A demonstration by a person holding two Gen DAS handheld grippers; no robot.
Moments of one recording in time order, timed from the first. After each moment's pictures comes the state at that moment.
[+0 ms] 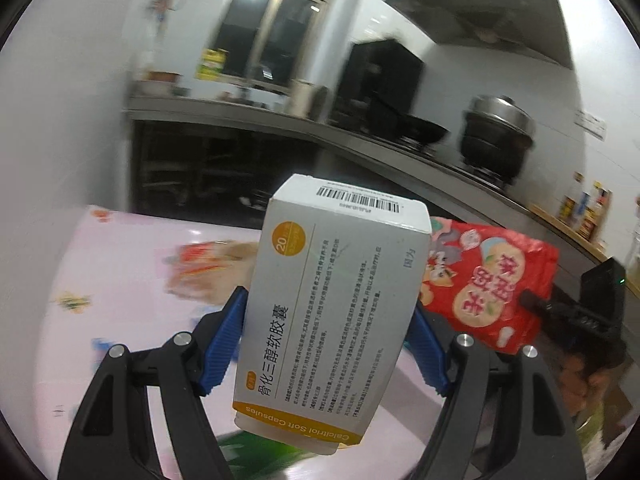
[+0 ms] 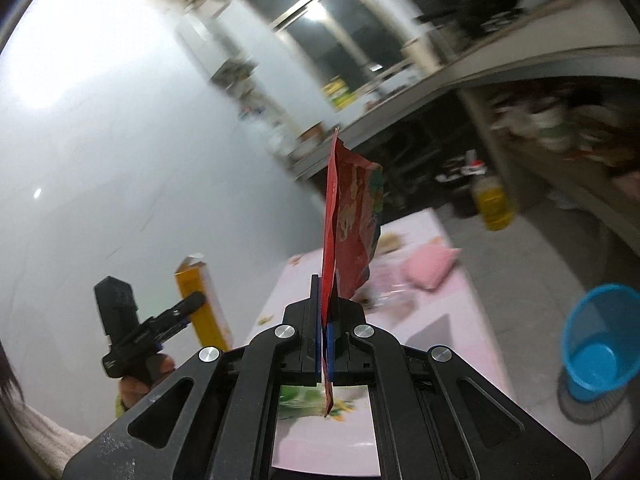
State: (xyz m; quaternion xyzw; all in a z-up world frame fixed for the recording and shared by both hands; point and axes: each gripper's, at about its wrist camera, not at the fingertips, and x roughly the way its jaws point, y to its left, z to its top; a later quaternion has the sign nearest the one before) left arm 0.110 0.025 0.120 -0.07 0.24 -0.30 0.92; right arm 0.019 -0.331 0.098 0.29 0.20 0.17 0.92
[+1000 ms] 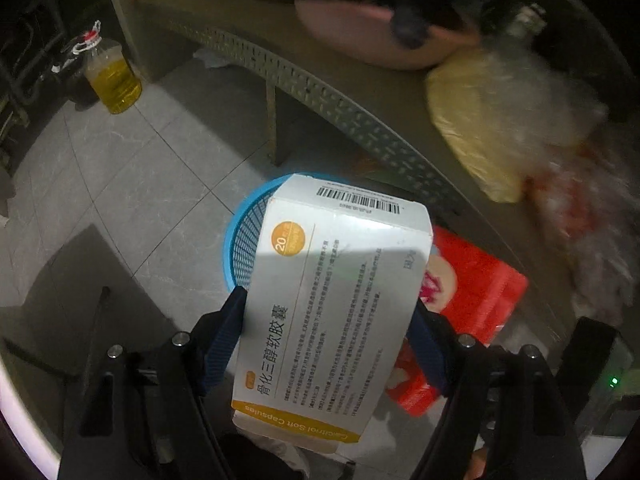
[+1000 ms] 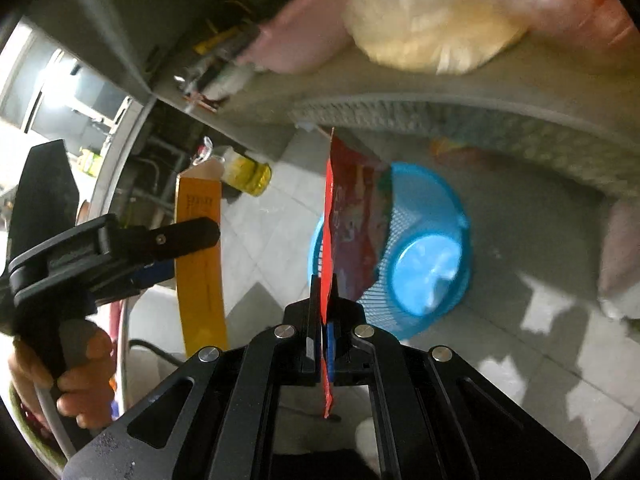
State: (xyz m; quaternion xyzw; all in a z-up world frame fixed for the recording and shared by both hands) left arm 0.228 -0.521 -0.117 0.19 0.58 -0.36 0.70; right arm 0.037 -0.562 -0.170 0.49 0.33 -0.15 0.79
